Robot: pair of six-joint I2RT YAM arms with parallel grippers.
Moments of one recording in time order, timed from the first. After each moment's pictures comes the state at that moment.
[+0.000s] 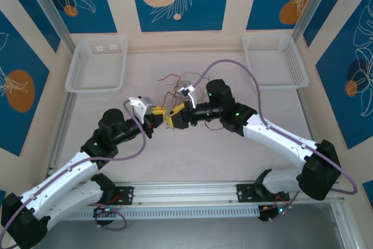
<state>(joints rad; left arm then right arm) -0.66 0.80 0.58 0.09 0.30 -0.13 0.77 1.31 1.01 -0.08 -0.73 0.40</state>
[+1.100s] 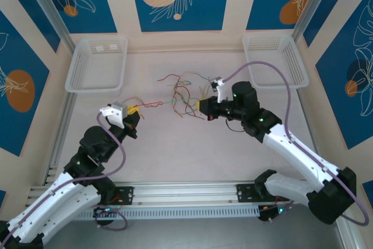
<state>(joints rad) -0.68 0.46 0.51 -0.07 -0.23 -0.14 0.55 1.03 0.89 -0.26 -0.39 0.40</state>
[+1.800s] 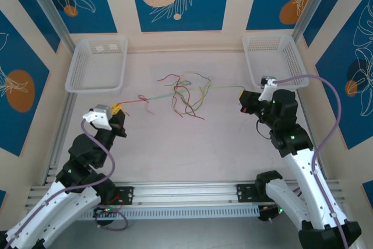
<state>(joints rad) -0.67 0.34 0.51 -0.11 -0.43 -0.12 0.19 0.74 0.84 -0.43 -0.20 0.48</state>
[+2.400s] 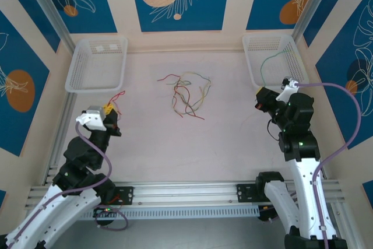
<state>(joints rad) -0.66 0.31 0.53 -0.13 -0.52 -0.06 0.01 0.67 0.86 -0.44 -0.23 0.53</state>
